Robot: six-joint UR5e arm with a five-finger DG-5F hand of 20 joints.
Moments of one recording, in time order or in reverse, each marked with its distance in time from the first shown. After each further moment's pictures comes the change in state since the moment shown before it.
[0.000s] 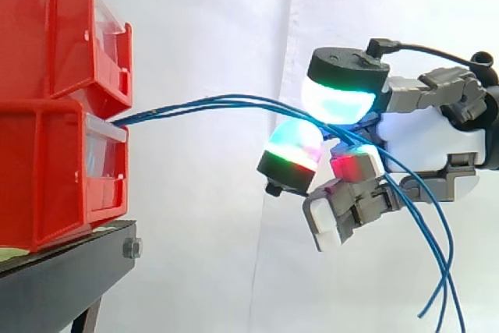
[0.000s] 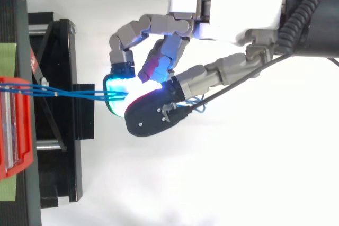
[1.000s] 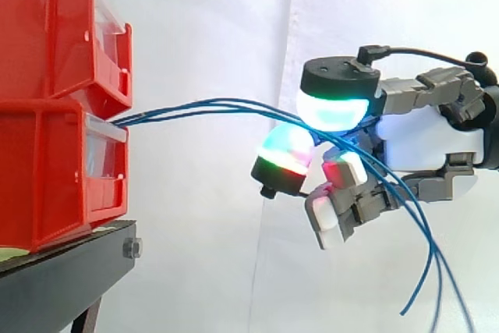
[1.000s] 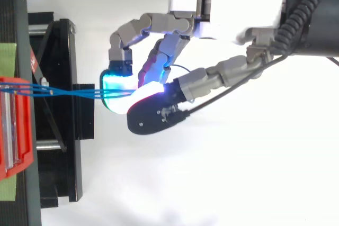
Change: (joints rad) arm -0.004 0.000 0.000 0.002 0.001 -0.004
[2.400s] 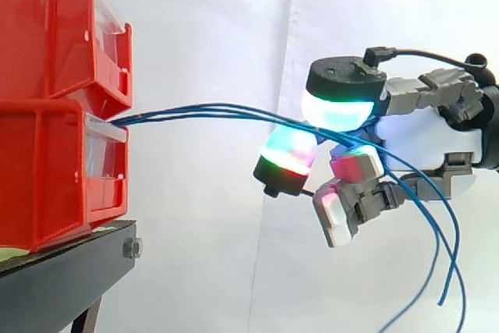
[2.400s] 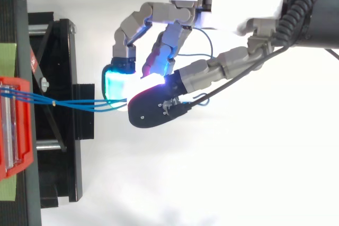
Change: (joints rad) arm -0.006 0.001 0.000 0.000 -0.003 0.002
